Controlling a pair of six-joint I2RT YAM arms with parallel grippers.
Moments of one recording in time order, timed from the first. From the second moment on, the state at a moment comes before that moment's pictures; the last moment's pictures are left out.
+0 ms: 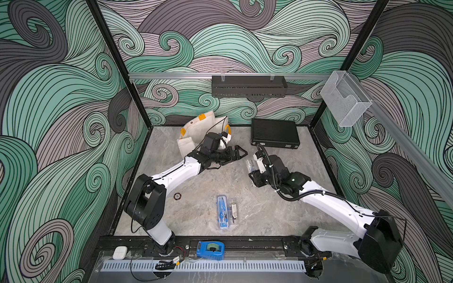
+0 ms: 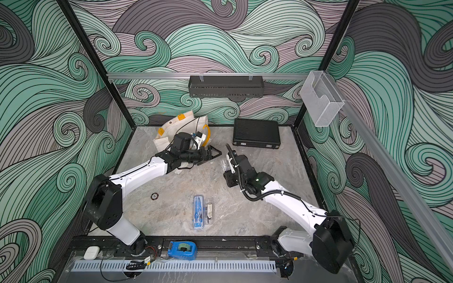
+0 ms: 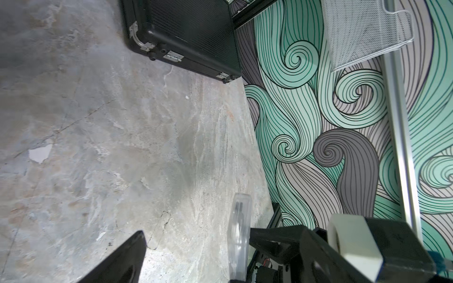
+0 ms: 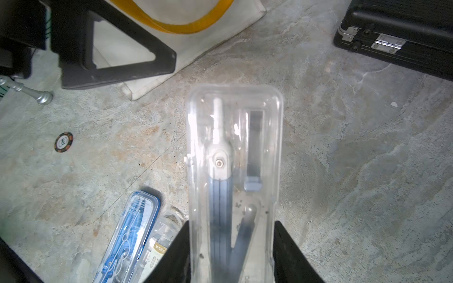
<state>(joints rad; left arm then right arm) -0.55 1.63 1.18 -0.07 0.56 -0.77 0.70 1.23 0.87 -0.43 0.04 0.27</state>
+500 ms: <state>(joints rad) -0.61 1.69 1.18 0.06 0.67 -0.87 0.70 1.23 0.90 -0.41 0.01 0.27</state>
